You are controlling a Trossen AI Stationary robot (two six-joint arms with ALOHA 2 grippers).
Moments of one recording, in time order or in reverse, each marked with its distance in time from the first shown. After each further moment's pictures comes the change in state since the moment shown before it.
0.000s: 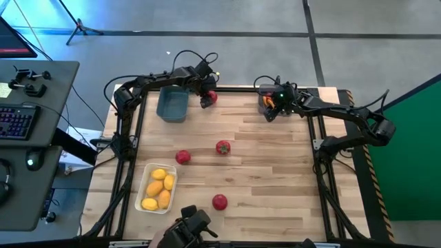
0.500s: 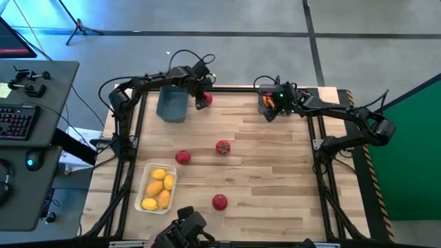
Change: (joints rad) left arm 0.000 -0.106 -0.011 -0.099 -0.003 0.012; right arm 0.000 0.000 0.000 0.000 0.000 0.000
